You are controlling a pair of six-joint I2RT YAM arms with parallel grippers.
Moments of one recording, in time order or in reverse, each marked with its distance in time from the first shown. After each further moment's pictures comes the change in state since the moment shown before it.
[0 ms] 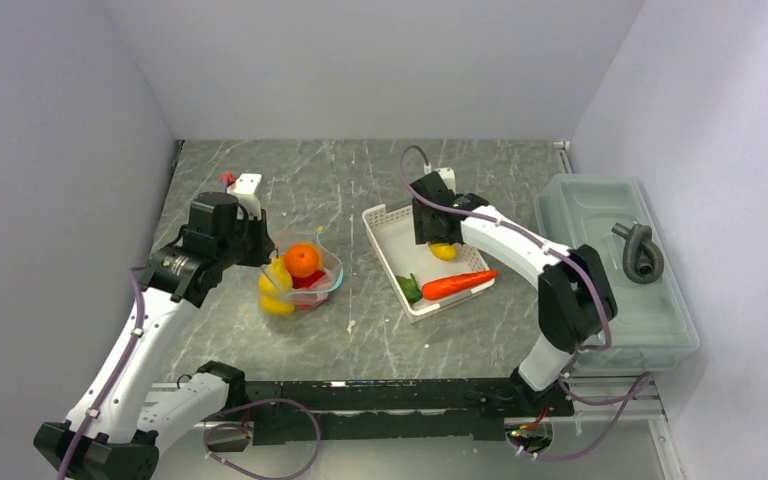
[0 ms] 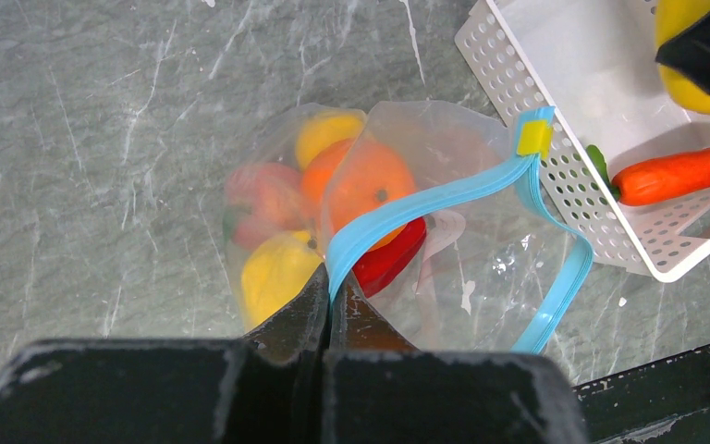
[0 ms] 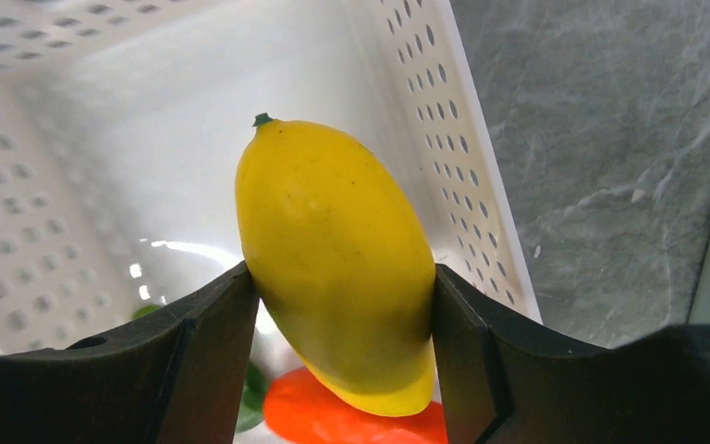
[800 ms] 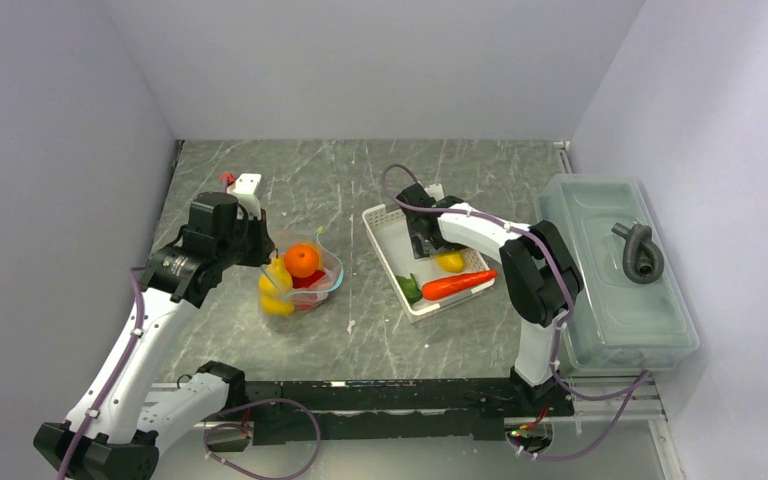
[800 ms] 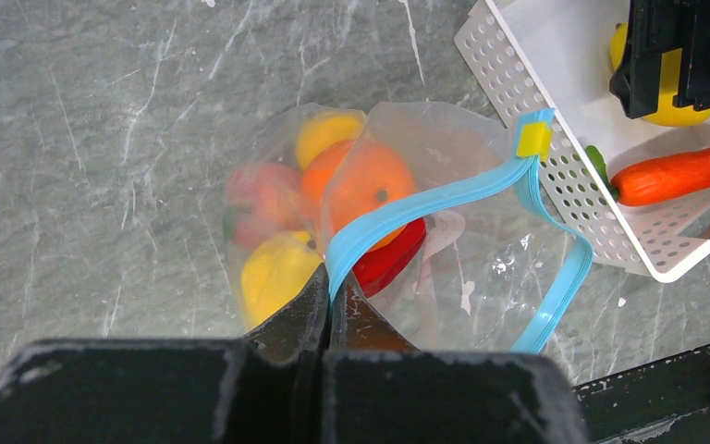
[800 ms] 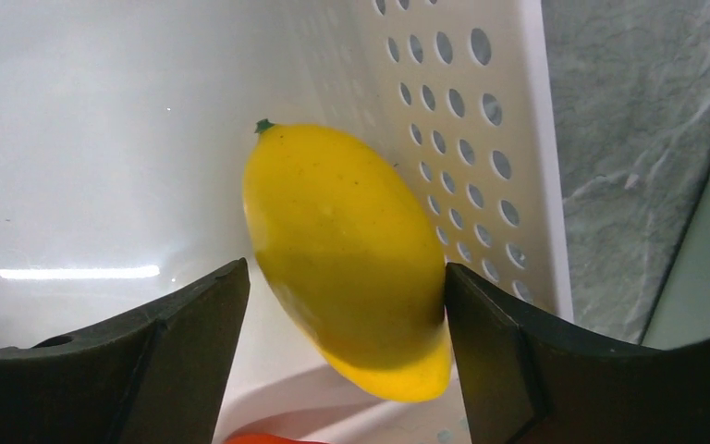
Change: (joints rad) left arm 0.000 -0.002 0.000 0.000 0.000 -0.002; right arm 0.007 0.190 0.045 -0.063 0.097 -0.024
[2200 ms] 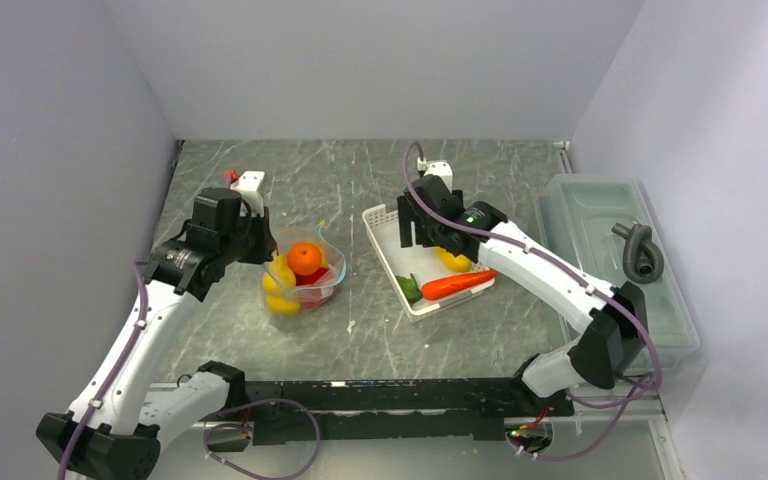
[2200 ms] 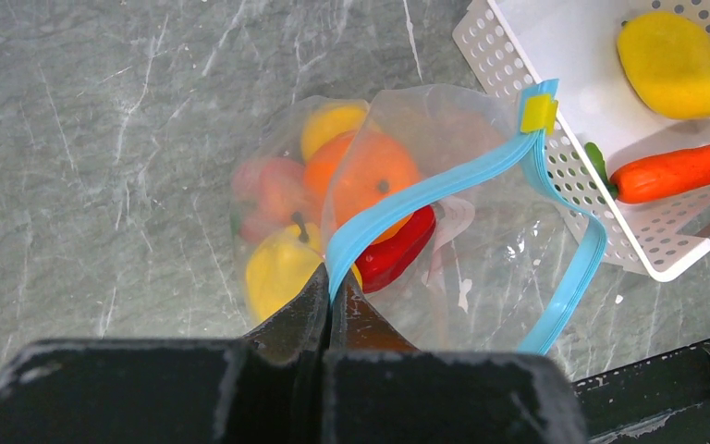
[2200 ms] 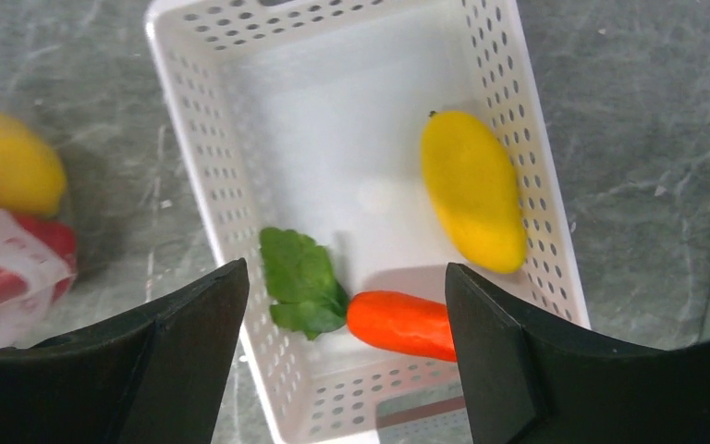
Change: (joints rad) left arm 0.000 0.042 0.025 -0.011 0.010 -0.001; right arm 0.169 -0.451 0.005 -0.038 -0.103 0.091
